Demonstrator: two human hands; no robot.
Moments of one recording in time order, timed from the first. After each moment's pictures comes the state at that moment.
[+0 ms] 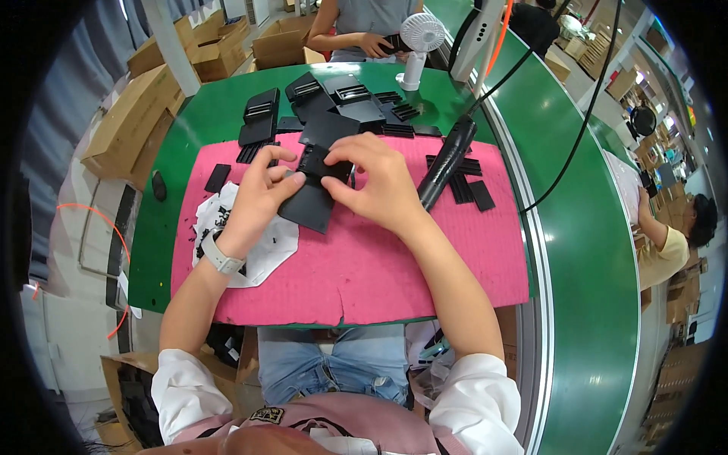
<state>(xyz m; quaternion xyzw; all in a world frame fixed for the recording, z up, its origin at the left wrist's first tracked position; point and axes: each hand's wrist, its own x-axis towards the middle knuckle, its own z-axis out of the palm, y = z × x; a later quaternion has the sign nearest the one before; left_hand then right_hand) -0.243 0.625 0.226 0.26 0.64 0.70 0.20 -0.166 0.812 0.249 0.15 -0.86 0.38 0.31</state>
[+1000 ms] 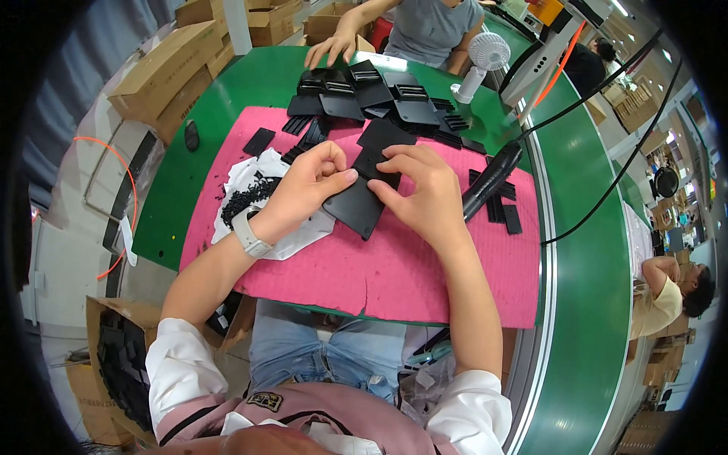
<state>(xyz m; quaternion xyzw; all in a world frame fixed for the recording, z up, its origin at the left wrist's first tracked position) -0.230 0.613 0.219 0.30 0.62 0.70 0.20 -0.159 0.801 0.250 0.14 -0.90 0.28 0.30</state>
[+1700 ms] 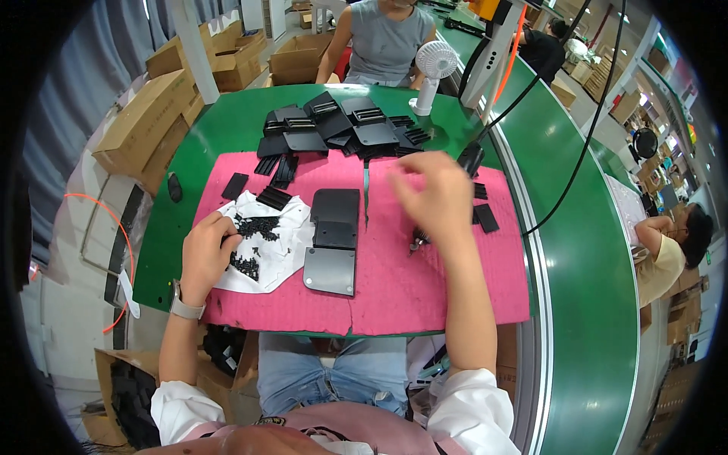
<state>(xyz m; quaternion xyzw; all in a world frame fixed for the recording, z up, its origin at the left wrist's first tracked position) -0.220 0.507 0.227 0.29 0.93 0.20 -0.13 -0.144 0.840 0.267 0.01 -0.90 0.20 0.40</state>
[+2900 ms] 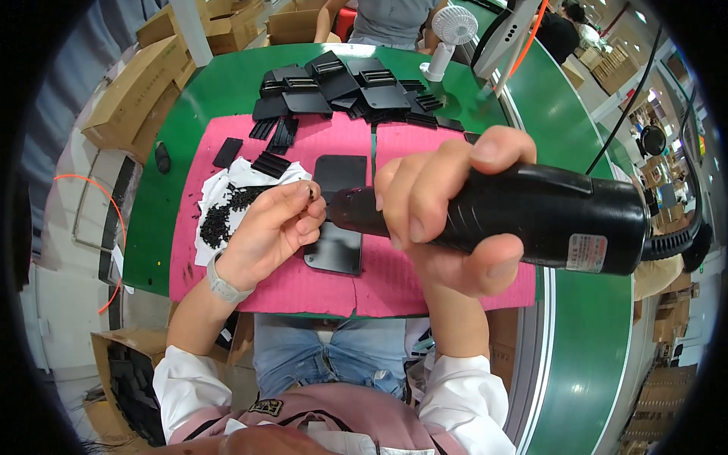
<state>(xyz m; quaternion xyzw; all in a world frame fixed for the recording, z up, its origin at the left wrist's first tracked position) -0.199 0.595 0.227 0.13 0.32 0.82 0.45 -0.126 0.774 0.303 0.40 -0.46 0.73 0.31</state>
